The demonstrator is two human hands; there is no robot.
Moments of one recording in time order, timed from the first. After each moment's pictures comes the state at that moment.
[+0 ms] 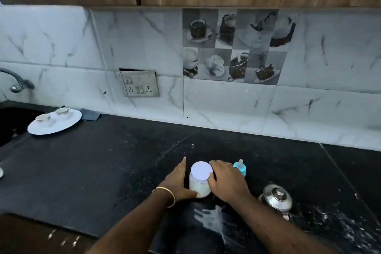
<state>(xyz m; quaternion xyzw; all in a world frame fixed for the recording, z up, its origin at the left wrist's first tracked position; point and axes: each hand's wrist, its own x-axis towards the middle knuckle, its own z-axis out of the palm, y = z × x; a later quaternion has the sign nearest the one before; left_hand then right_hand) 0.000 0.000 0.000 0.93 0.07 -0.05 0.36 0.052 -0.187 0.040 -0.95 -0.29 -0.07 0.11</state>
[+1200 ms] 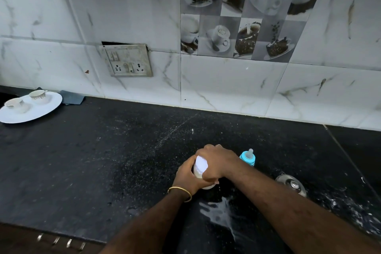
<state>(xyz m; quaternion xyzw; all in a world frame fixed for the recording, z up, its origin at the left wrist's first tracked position) 0.034 -0.010 -0.052 0.81 0.12 0.07 0.57 0.098 -0.120 0.058 -0.93 -0.32 0.19 -0.01</state>
